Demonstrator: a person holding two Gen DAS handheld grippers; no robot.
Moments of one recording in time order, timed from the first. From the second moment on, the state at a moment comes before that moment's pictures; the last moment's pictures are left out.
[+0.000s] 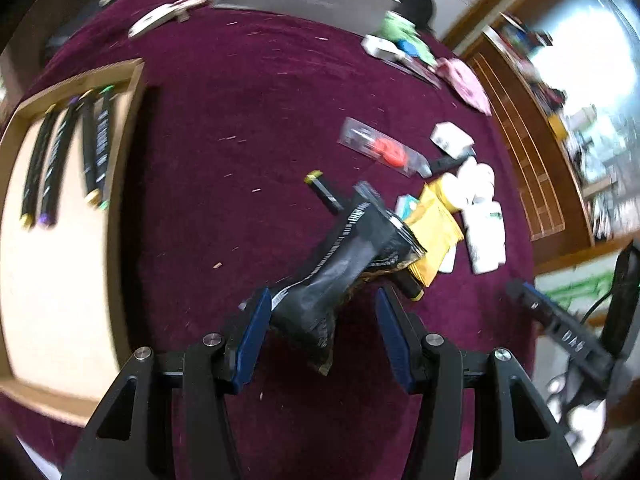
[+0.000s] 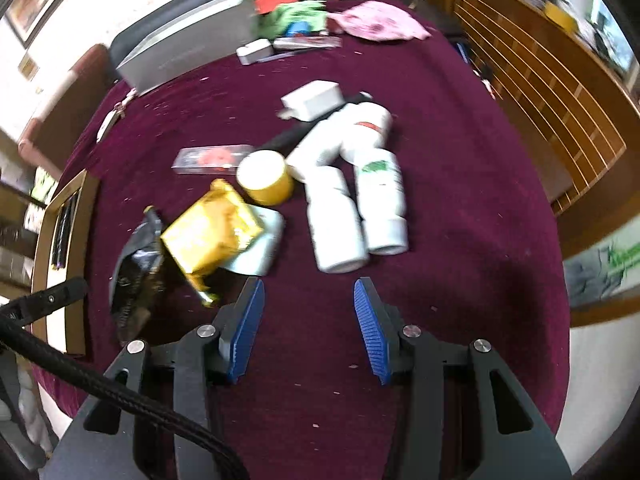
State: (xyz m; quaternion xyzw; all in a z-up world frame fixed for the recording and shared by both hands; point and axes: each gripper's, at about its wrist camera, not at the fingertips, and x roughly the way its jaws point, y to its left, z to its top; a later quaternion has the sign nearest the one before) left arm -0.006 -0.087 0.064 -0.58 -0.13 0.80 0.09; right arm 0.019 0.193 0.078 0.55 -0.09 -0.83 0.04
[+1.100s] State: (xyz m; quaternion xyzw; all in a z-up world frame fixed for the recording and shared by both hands) left arm -0.033 0.001 0.011 -0.56 0.07 0.82 0.11; right arm 0.000 0.228 0.077 0.55 -0.18 -0.81 0.07
